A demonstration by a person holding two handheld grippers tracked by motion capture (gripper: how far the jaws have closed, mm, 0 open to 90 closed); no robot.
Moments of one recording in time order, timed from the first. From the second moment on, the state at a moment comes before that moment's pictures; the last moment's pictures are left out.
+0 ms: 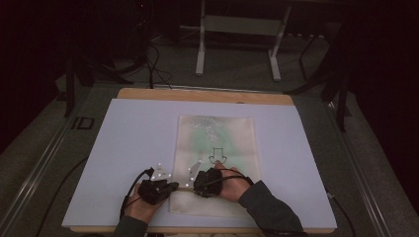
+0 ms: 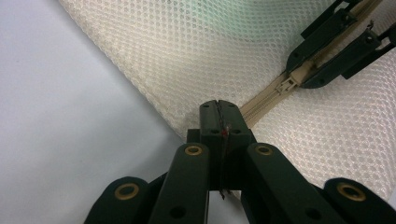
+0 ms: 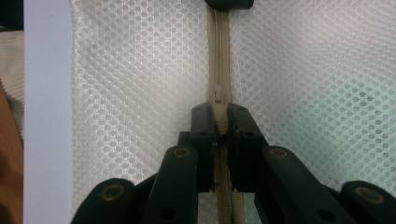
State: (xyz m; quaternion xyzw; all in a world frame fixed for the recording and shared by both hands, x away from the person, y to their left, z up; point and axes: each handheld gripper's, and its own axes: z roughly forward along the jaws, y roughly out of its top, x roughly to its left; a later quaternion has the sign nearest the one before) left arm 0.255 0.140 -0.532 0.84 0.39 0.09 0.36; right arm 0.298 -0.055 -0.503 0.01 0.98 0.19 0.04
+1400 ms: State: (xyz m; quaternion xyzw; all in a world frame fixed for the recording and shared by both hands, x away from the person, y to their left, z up) left arm 0.255 0.140 -0.532 0.84 0.39 0.09 0.36; right arm 0.294 -0.080 -0.500 0.01 0.98 0.18 0.04
